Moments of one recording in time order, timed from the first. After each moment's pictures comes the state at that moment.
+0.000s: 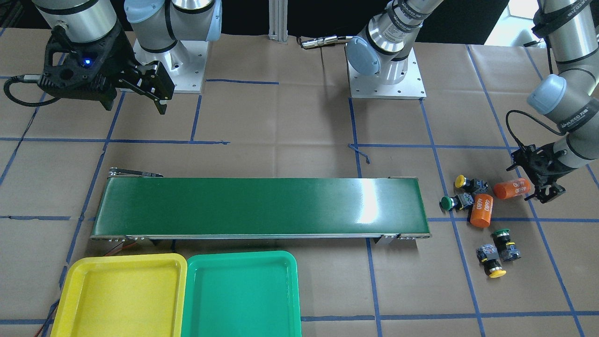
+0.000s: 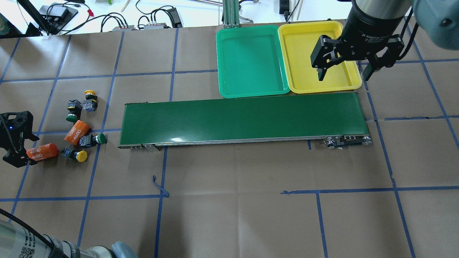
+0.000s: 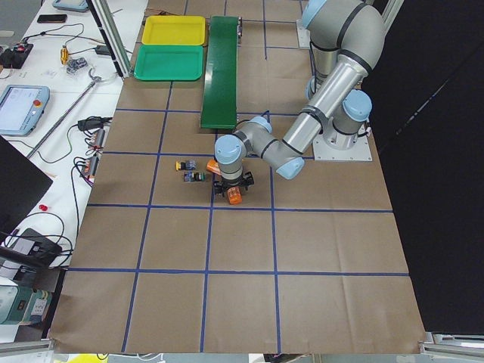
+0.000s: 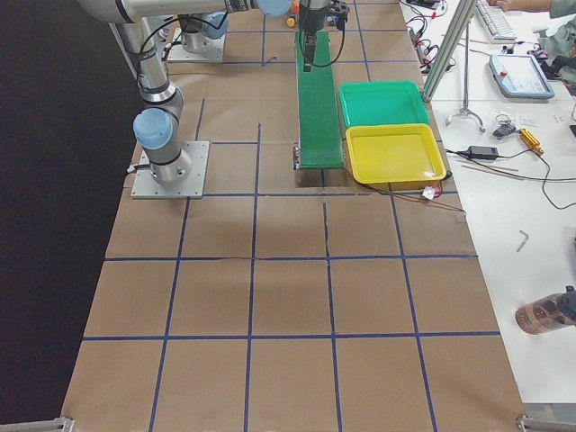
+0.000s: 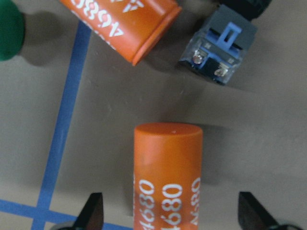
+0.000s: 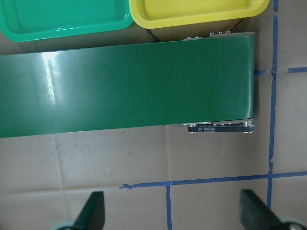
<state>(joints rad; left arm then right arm) -0.78 -1.96 -1.90 -0.91 1.61 2.10 1.58 -1.56 1.49 -1.47 -1.58 0.08</state>
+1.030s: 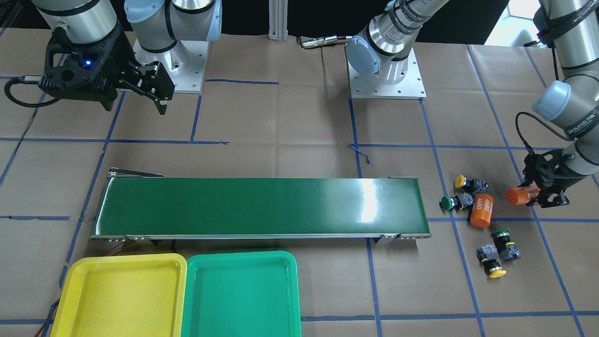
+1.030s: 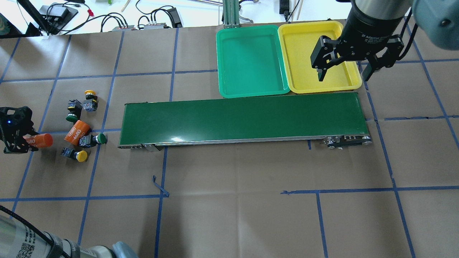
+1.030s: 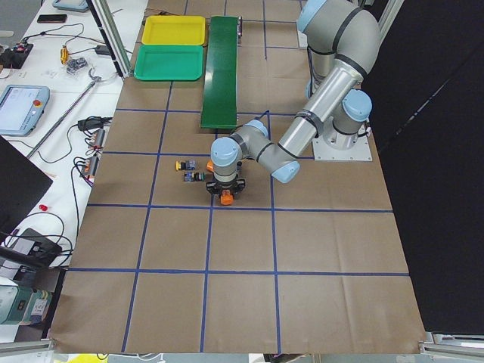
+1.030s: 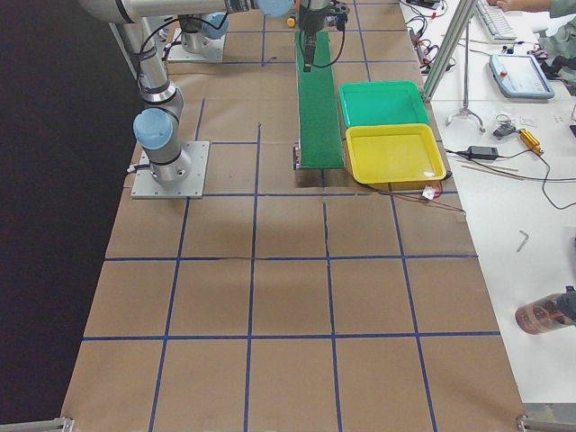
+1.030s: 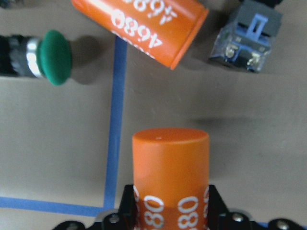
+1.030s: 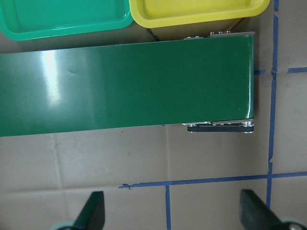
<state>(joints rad) -0.81 -1.96 -1.81 -0.94 1.57 2.24 1.58 -1.56 1.49 -1.47 -1.58 0.07</state>
